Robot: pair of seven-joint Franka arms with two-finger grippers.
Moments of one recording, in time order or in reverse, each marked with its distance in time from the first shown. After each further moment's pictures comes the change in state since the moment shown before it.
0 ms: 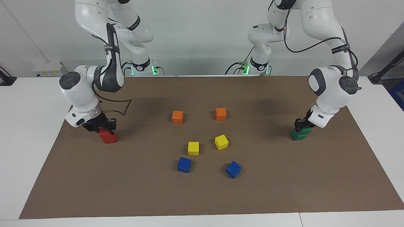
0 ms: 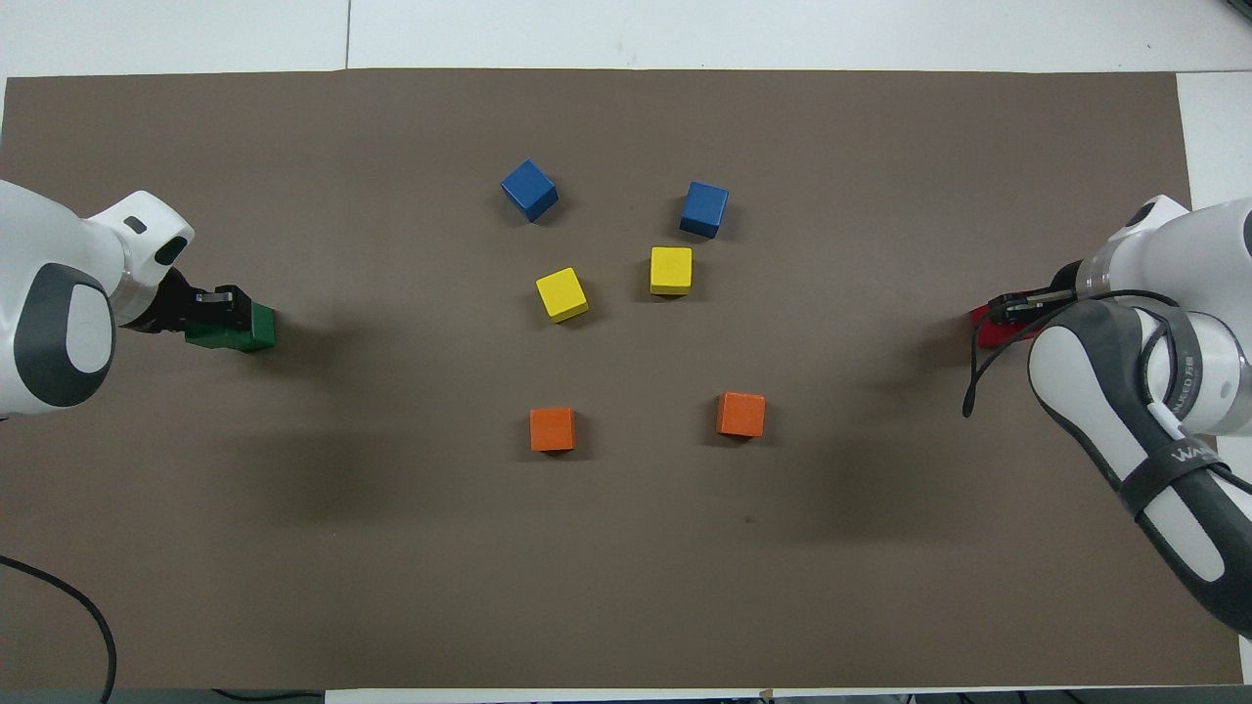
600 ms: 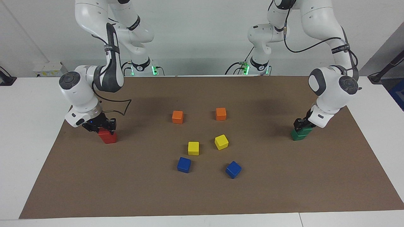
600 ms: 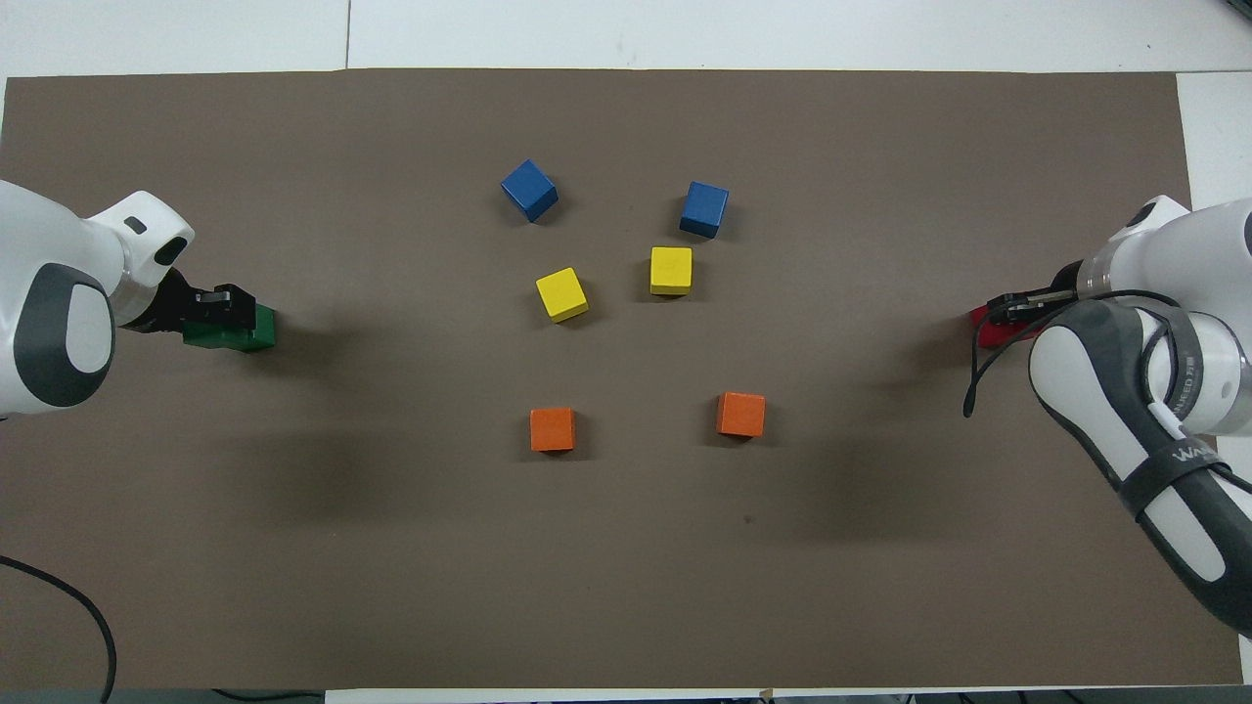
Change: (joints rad) left arm 0.000 0.000 0.001 0.000 0.000 0.000 0.007; right arm -0.001 0.000 0.000 0.000 0.000 0.000 0.000
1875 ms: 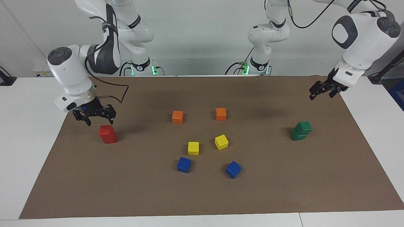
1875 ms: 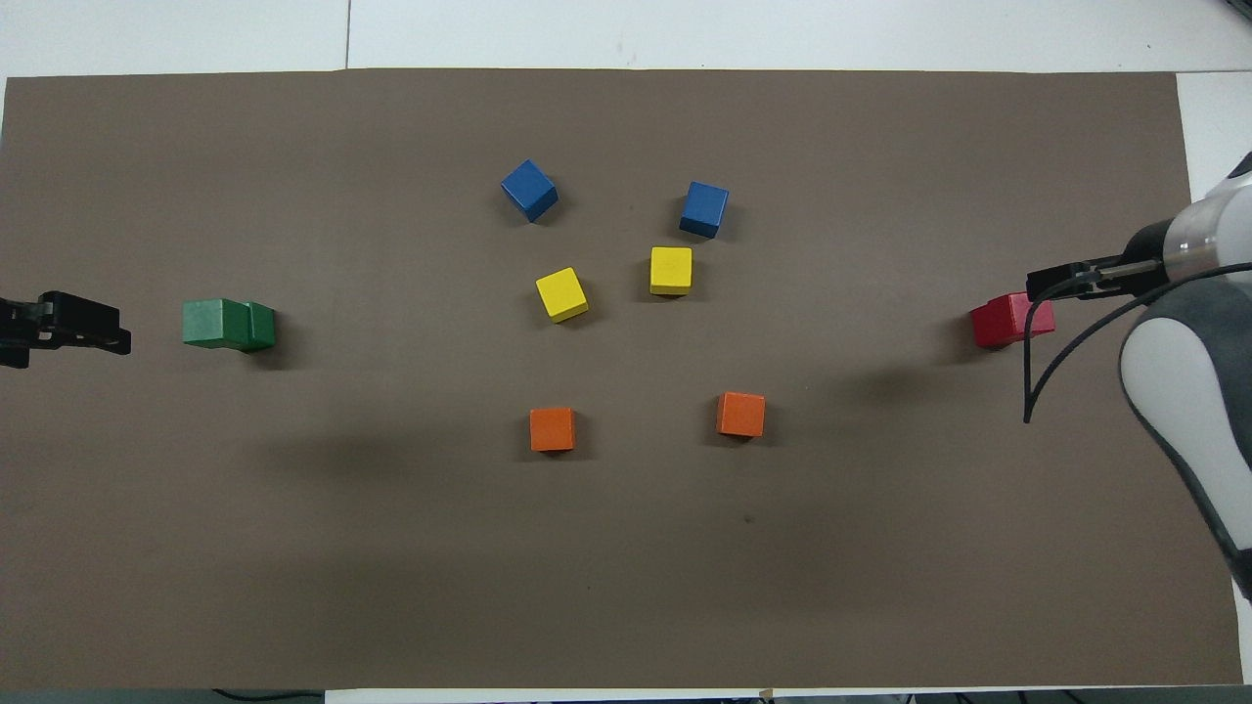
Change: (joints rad) left arm 0.016 -0.274 0.012 0.178 0.000 -0.489 0.001; right arm 0.034 -0.181 0.008 0.161 0.004 -0.295 0.016
